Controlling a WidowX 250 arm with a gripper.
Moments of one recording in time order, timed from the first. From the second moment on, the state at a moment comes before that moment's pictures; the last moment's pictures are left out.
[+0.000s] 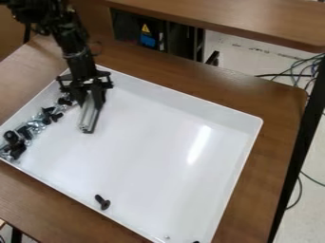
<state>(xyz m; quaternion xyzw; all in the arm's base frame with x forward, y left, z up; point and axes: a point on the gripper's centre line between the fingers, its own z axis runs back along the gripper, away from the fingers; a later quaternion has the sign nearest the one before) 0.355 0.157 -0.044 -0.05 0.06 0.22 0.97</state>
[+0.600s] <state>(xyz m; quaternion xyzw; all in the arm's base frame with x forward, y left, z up) 0.341 0.129 -0.028 -0.03 0.04 0.16 0.99</state>
